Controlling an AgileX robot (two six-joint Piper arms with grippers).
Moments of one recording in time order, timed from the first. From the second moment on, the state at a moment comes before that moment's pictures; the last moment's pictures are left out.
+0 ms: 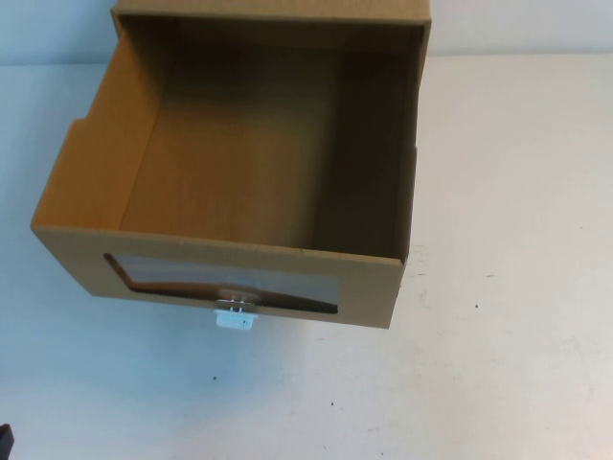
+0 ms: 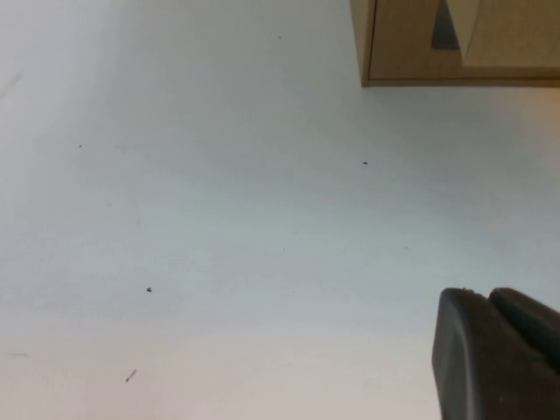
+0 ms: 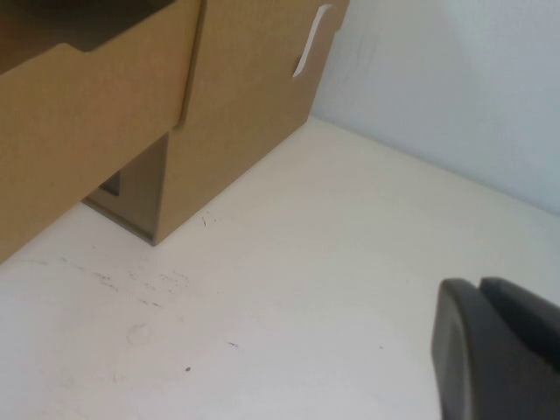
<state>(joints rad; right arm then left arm) 1.41 0.38 -0.69 -1.17 1.25 0.87 -0.10 -0.01 0.03 -0.06 0.39 0.08</state>
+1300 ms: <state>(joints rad) 0.33 0.29 -0.47 -1.02 0.26 1.08 -0.11 -0.01 0.03 -0.06 0.39 0.08</state>
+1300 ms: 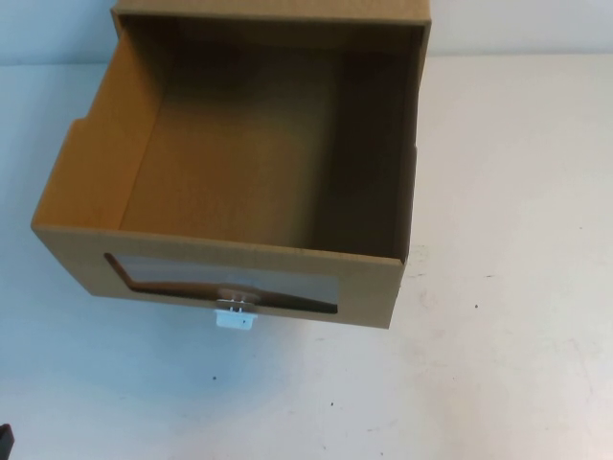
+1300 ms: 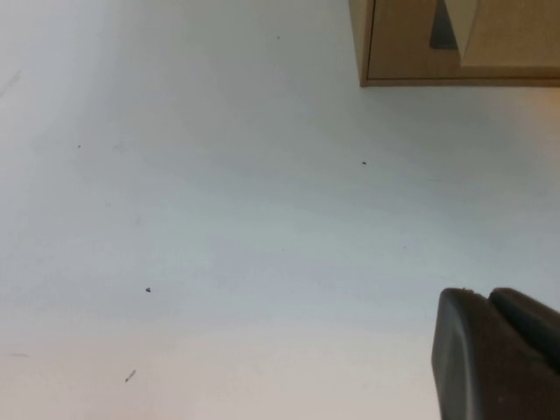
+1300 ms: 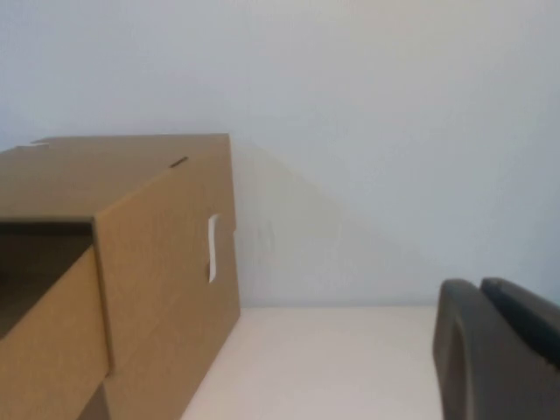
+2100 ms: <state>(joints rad) 0.03 0.01 -0.05 0.01 0.26 0.02 -0.11 -0.01 0.03 -0.06 0.39 0.08</state>
